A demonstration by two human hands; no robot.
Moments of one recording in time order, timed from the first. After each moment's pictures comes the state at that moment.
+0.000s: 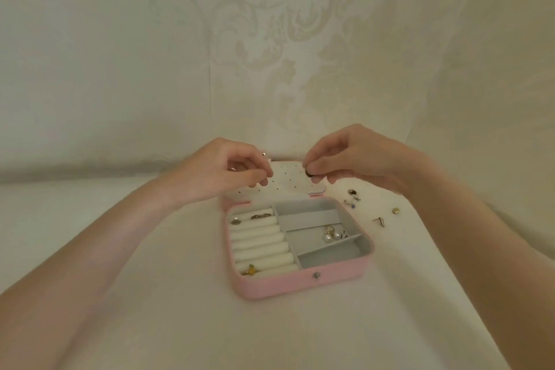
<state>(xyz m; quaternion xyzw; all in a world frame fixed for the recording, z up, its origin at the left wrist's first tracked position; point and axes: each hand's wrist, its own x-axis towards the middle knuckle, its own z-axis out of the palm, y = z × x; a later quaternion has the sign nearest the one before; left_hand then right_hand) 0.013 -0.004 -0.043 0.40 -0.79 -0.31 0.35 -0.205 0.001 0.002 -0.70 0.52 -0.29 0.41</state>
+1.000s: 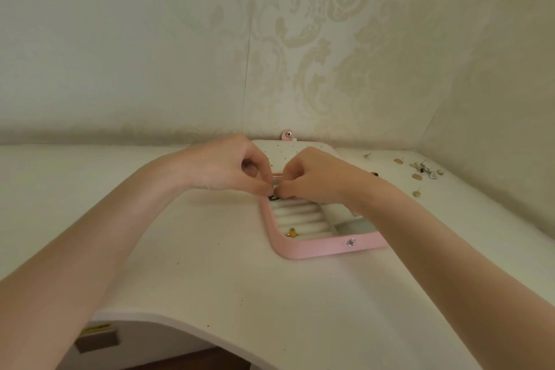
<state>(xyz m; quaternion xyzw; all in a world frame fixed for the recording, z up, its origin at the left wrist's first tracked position) 0.050 0.020 -0.050 0.43 -0.83 -0.30 0.20 -0.114 0.037 -0.035 -0.76 0.60 -0.09 0.23</state>
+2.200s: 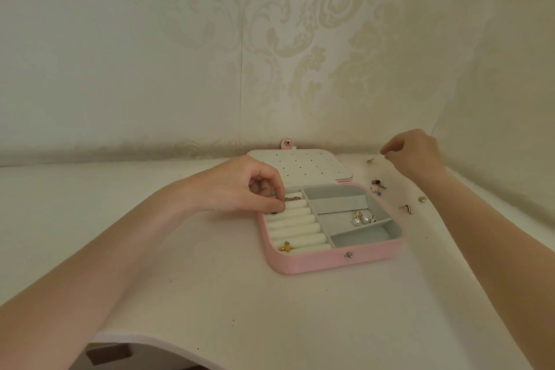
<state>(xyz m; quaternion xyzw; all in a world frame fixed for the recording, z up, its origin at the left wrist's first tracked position) 0.036 0.003 -0.071 0.38 -0.82 -0.36 0.23 -0.254 -0.047 -0.054 -0.60 0.73 -0.31 0.01</state>
